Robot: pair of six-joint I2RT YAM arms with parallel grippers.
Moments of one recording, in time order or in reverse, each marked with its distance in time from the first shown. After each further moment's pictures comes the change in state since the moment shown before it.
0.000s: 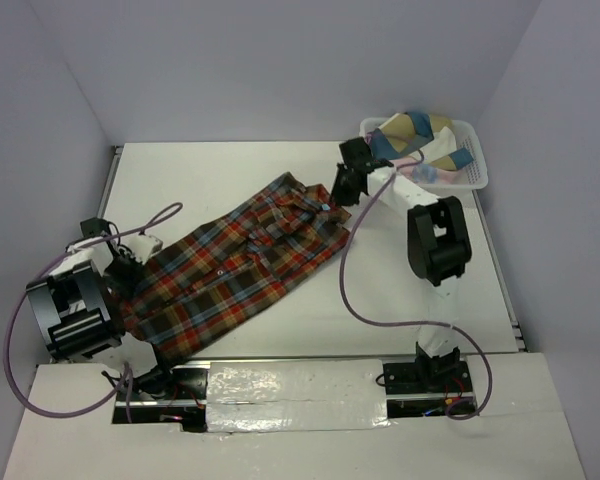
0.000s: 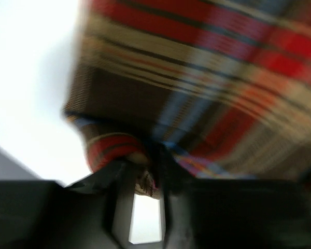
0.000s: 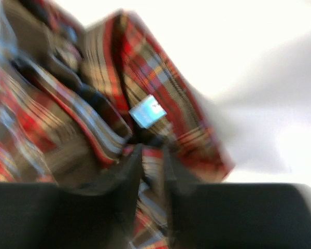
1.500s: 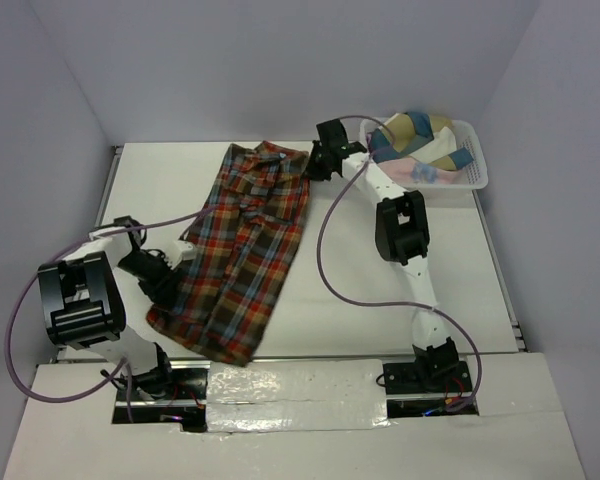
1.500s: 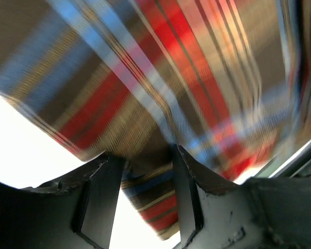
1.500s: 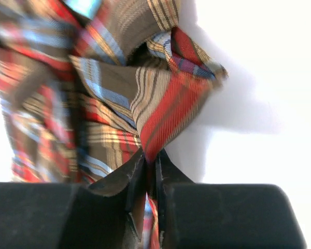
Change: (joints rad) left arm -0.145 0.043 0.037 -0.323 0.314 0.191; right arm 0.049 0.419 0.599 -0.072 -0.064 0.077
